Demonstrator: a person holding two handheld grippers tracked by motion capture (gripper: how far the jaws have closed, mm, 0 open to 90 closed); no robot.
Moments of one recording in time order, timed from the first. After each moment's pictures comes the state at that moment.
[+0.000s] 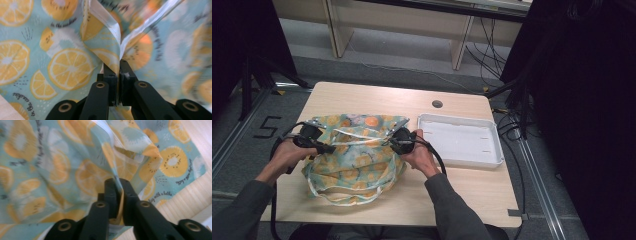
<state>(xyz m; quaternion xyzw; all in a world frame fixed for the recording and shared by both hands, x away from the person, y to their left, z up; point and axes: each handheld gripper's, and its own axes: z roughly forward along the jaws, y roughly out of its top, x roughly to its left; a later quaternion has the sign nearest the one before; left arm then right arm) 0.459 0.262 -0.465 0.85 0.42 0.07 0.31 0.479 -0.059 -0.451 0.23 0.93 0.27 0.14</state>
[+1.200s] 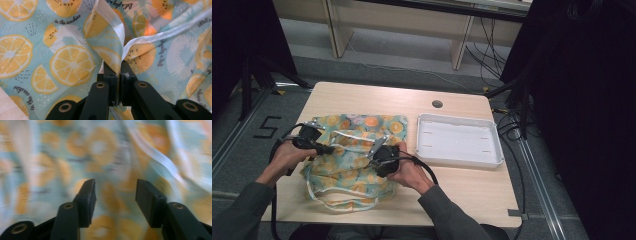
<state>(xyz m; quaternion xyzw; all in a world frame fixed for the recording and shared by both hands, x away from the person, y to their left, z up) 0.454 0.263 -0.463 0.84 0.43 0.08 0.32 0.418 -0.021 -0.441 0.13 0.95 0.25 0.16</state>
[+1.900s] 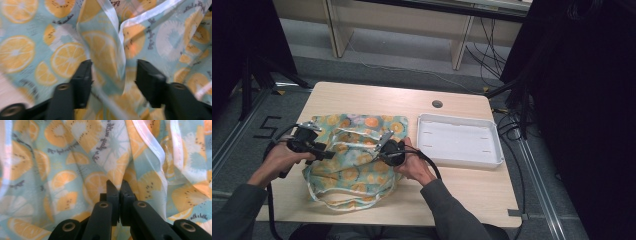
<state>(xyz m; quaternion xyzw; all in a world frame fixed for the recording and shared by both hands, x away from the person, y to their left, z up) 0.427 0.265 -0.438 0.84 0.43 0.09 0.31 0.445 -0.034 -0.456 0.14 0.95 0.25 0.13</state>
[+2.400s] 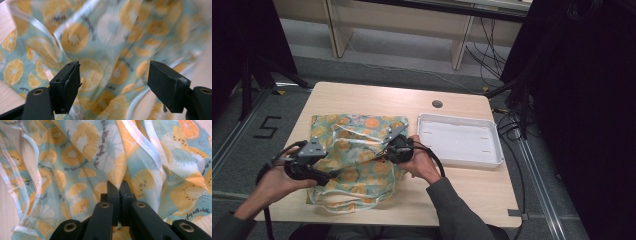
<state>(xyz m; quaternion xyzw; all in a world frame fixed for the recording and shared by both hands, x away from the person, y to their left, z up) 0.359 0.219 -0.421 0.88 0.31 0.20 0.31 0.439 -0.054 -0.431 0.19 0.93 0.32 0.07</state>
